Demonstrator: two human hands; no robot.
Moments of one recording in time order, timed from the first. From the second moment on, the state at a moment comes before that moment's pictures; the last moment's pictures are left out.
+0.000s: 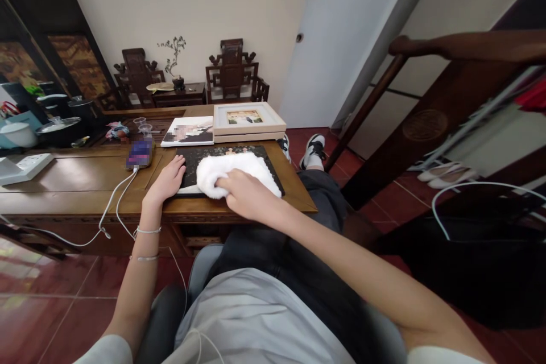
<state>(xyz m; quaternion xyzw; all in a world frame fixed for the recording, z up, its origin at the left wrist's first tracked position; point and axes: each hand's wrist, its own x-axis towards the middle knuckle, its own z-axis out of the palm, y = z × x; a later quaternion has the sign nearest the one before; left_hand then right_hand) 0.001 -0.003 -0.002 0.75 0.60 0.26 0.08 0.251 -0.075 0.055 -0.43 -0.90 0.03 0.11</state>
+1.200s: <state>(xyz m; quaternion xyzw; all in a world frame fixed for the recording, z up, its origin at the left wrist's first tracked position) 0.002 -0.003 -0.004 0.74 0.61 0.26 0.10 0.210 -0.034 0.070 -0.43 -0.90 0.03 0.10</state>
